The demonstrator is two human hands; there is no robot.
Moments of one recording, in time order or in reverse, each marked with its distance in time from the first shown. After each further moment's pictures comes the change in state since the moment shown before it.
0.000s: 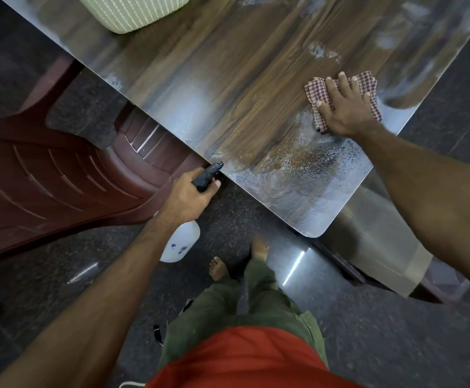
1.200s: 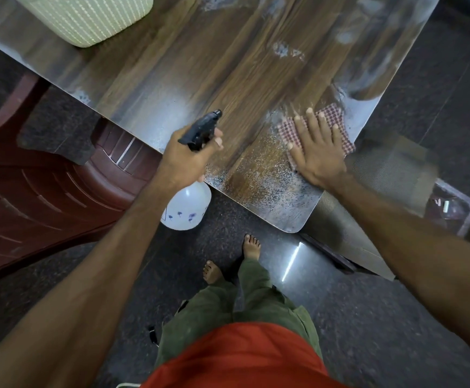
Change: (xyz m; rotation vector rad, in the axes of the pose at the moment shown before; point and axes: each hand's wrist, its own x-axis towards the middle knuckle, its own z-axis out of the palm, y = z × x) left_hand 0.031 0.092 -0.001 -0.254 -0.033 0.210; right_hand -0.097 0.000 0.054 -0.078 0.116 -0.030
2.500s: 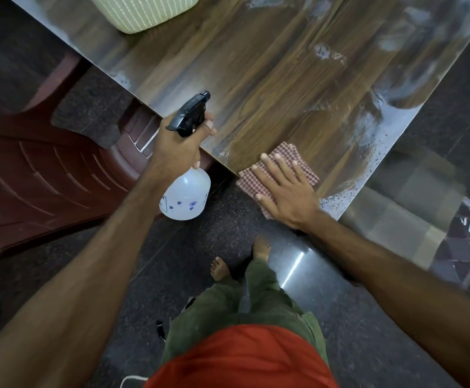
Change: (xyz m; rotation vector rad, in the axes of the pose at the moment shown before) left_hand -0.025 -0.008 -0.064 -0.074 0.191 0.014; right_hand -0.053 -0.118 0.037 -0.075 -0.049 -0.407
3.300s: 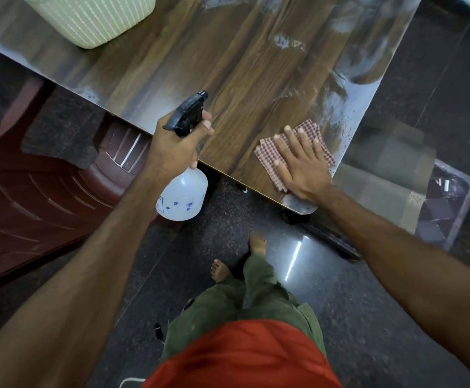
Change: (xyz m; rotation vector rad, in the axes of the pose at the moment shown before) left_hand -0.006 0.015 0.024 0.021 -0.154 0.021; right_hand -0.025 0.045 -0.012 0.095 0.044 0.371
